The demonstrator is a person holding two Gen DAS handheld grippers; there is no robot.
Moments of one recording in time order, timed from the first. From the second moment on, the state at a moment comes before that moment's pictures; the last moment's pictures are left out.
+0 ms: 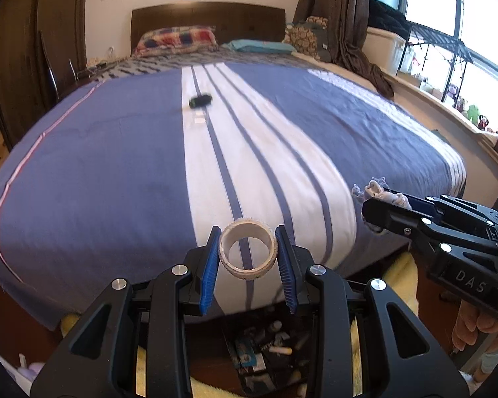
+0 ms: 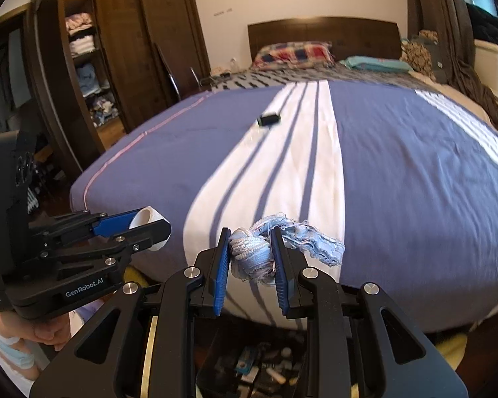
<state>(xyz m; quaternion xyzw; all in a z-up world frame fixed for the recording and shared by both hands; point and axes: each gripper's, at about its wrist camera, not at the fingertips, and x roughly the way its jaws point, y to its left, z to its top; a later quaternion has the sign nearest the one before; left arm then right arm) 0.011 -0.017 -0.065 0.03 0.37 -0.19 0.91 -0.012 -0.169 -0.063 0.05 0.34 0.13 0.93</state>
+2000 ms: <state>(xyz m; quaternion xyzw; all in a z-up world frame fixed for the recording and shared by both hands) -0.001 -0.011 -0.294 0.02 0.61 -0.17 0.77 -0.016 -0.182 -0.270 0.11 0.58 0.08 0.81</state>
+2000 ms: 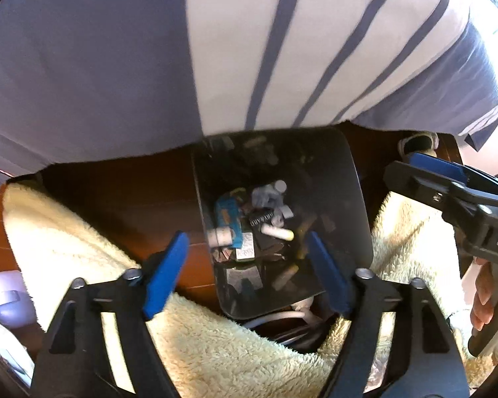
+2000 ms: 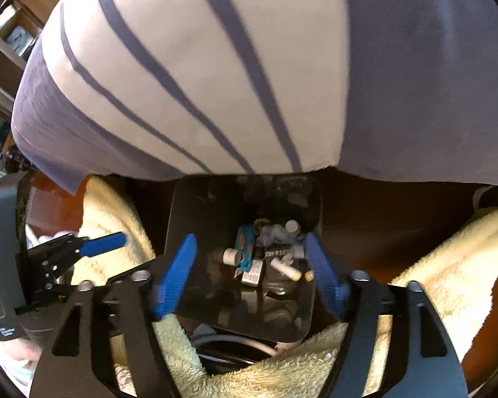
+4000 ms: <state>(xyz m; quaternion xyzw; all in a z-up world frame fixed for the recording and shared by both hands) 0.320 -0.047 -0.110 0.04 0.44 -0.13 0.89 0.262 -0.231 -0.080 0.04 0.40 -0.01 0.91</state>
